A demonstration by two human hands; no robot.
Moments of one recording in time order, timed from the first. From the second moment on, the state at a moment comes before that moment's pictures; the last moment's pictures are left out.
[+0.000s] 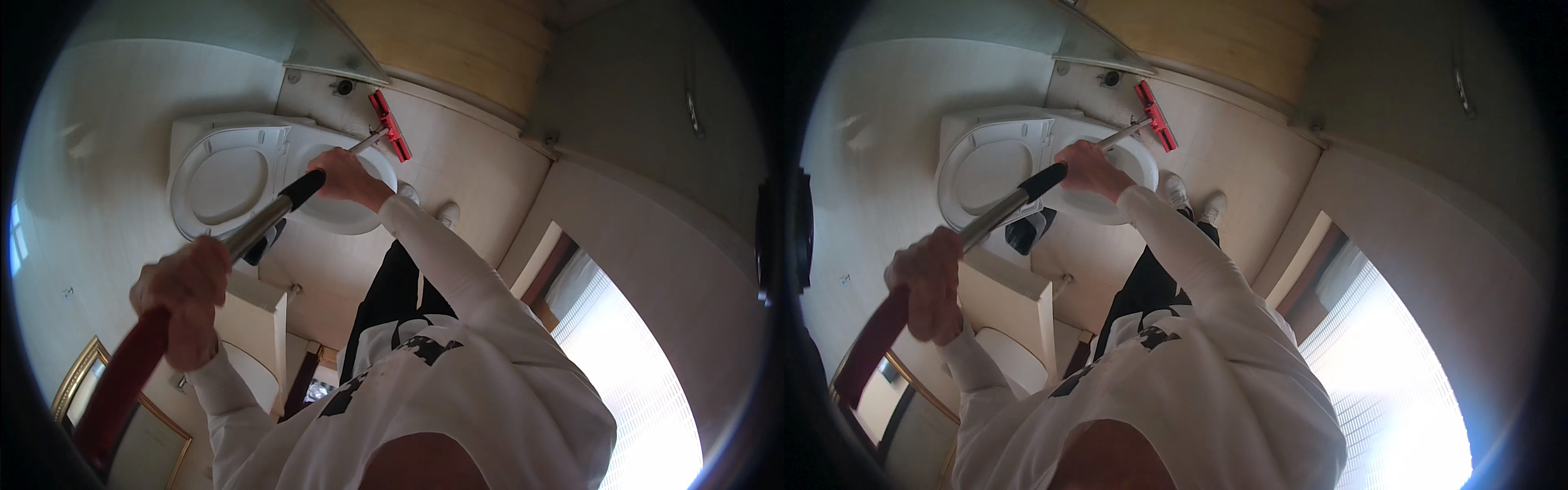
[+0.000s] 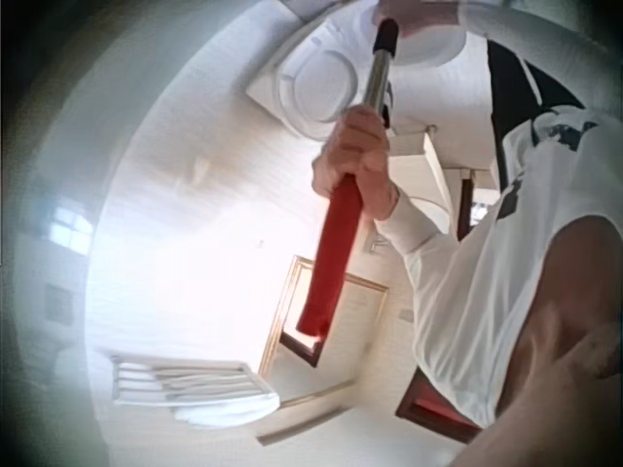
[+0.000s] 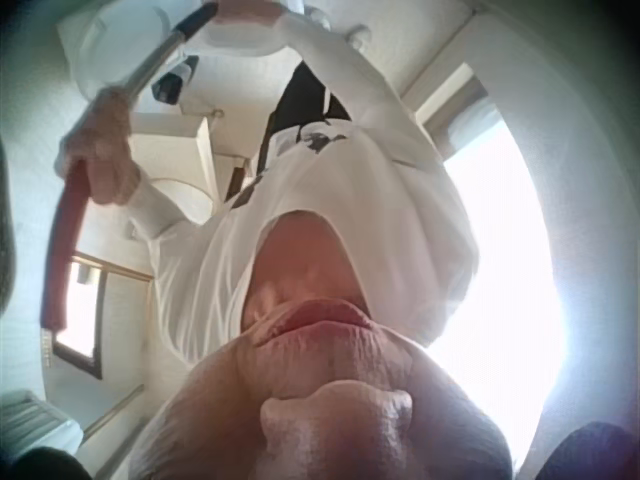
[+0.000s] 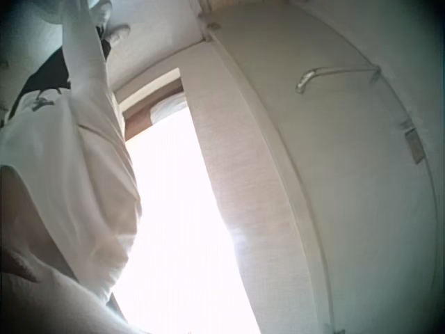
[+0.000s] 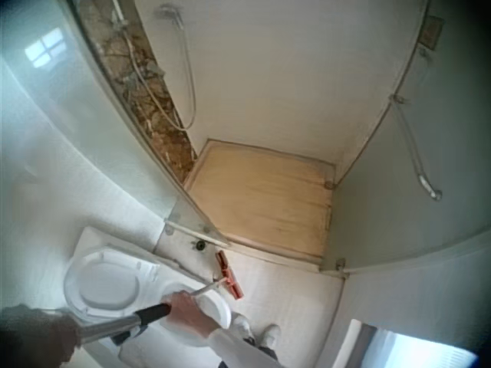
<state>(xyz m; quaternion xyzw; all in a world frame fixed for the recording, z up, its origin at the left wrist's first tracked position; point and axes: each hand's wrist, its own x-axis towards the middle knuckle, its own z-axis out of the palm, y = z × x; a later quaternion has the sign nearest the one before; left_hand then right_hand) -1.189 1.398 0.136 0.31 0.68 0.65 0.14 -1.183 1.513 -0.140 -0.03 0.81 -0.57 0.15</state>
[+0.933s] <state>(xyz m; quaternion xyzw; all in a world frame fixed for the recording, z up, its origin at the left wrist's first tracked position) -1.187 1.367 0.073 0.18 0.58 0.80 0.04 -1.165 1.545 -0.196 -0.08 0.89 -0.44 0.09</state>
